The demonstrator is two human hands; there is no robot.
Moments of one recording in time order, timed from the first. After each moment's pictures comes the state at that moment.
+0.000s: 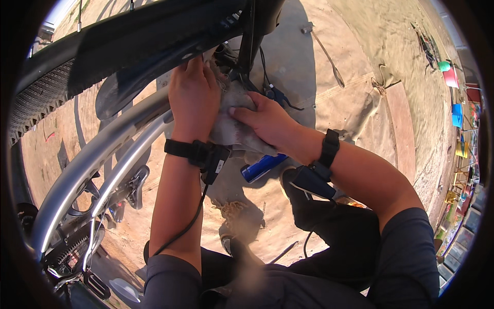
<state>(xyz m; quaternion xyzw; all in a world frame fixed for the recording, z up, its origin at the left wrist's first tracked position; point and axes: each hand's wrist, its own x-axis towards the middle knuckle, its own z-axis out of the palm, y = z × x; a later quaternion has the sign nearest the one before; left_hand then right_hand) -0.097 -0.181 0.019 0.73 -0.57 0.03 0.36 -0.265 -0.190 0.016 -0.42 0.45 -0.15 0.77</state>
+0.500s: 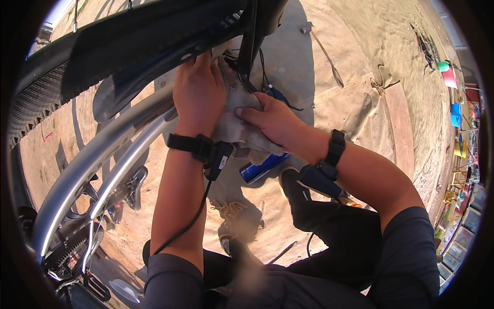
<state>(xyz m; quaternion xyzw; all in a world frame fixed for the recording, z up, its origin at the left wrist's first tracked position) -0.099 -0.187 0.011 0.73 -0.60 0.05 0.34 -0.276 -0.193 0.005 -0.40 0.43 -0.17 0.79</state>
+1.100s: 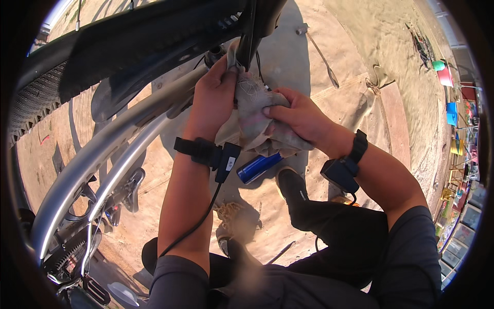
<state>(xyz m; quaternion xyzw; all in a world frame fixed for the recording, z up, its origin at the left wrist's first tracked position) -0.120 -0.183 0.019 0.58 -0.37 -0.49 0.54 -0.327 -0.217 0.027 -0.46 0.42 -0.15 0.76</state>
